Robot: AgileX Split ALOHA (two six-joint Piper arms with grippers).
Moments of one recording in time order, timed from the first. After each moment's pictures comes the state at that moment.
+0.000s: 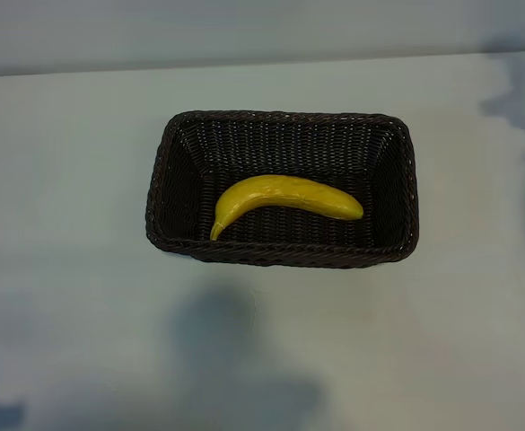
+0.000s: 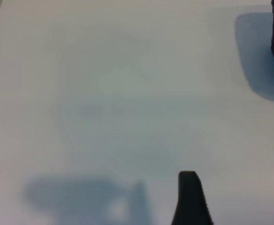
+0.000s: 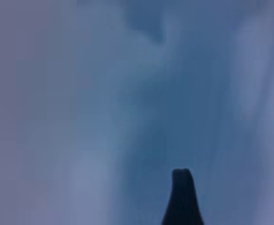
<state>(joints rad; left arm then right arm) 0.03 -0.01 -0.50 -0.01 1.05 0.04 -0.08 1.98 -1.65 -0.06 1.15 -0.05</state>
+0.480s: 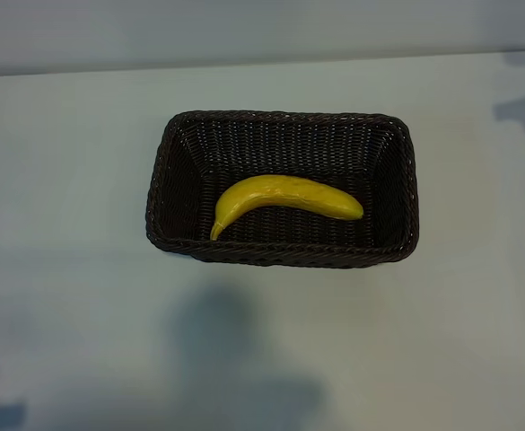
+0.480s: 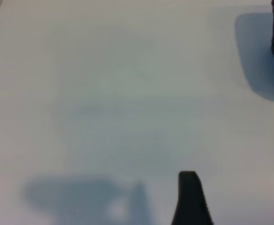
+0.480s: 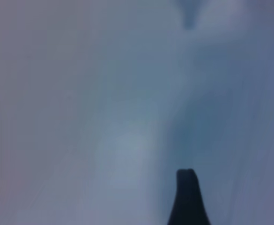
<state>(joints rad) 0.03 -0.01 -0.50 -0.01 1.05 0.04 -0.17 1.97 -1.65 0.10 1.21 -0.17</state>
